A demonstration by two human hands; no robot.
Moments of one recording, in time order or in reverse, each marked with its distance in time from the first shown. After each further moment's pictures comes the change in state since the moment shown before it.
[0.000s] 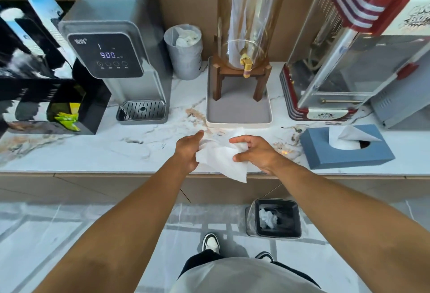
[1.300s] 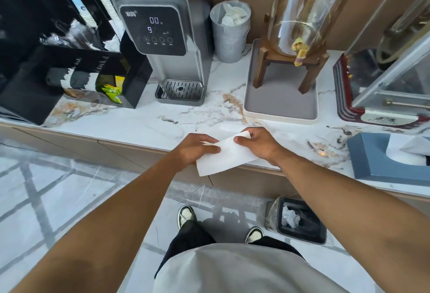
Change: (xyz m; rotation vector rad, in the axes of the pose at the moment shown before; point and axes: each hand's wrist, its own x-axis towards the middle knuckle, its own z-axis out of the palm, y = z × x) left_hand 0.002 -0.011 -0.103 0.469 -0.111 0.174; right_hand 0.054 -0.005 0.077 -0.175 -0.100 -0.061
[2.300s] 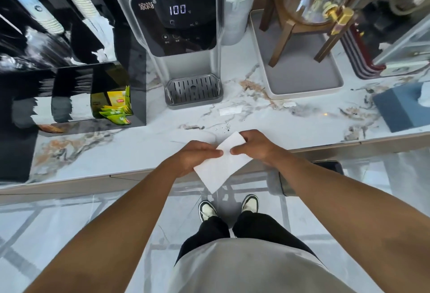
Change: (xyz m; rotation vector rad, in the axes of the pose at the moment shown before) left_hand 0.080 -0.043 -0.160 0.146 -0.452 -0.129; right_hand 0.052 -0.040 0.157 0.022 0.114 0.288
